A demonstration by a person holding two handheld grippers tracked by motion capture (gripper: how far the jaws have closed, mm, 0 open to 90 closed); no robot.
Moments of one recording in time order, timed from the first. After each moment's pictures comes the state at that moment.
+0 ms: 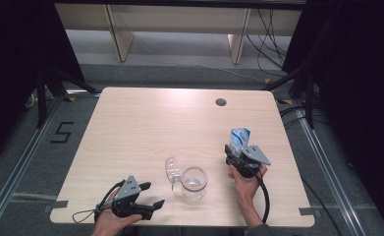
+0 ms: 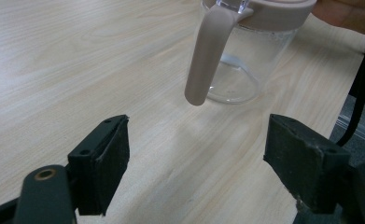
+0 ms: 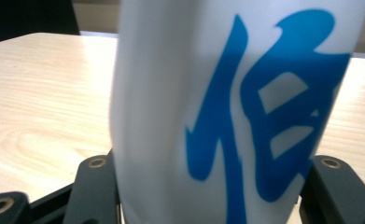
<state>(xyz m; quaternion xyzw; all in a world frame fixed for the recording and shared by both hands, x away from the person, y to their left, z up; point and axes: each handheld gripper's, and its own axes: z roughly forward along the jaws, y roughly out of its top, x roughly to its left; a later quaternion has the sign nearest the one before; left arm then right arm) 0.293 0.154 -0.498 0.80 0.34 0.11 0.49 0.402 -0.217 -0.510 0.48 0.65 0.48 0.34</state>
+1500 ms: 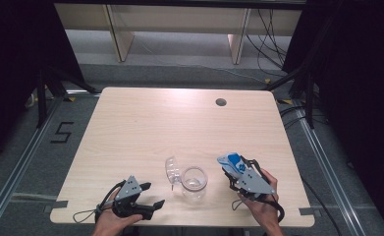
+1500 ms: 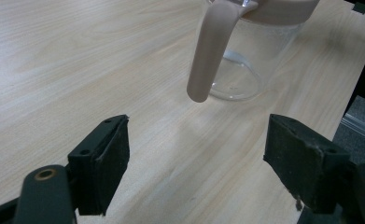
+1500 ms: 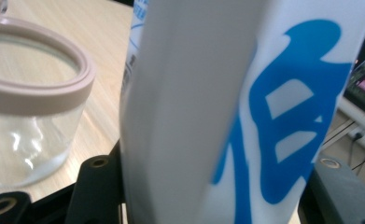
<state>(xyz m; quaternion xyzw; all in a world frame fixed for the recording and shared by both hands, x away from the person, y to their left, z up) 0.293 0.154 -0.502 0.80 0.34 0.11 0.48 0.320 -0.217 -0.464 0.19 0.78 0.42 0.42</state>
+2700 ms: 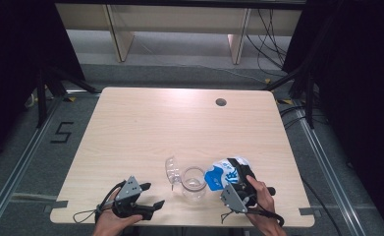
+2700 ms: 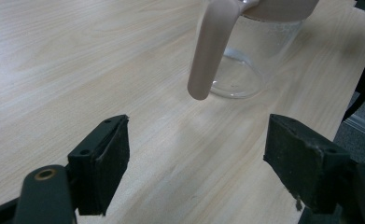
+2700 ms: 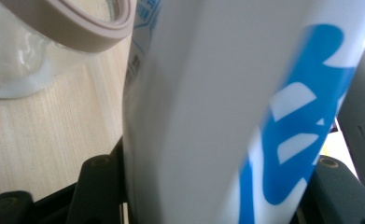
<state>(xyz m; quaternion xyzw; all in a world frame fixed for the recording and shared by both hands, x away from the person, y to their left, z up) 0.293 0.154 -0.500 0.81 0.33 0.11 0.47 0.303 -0.188 -0.466 0.04 0.81 0.23 0.54</state>
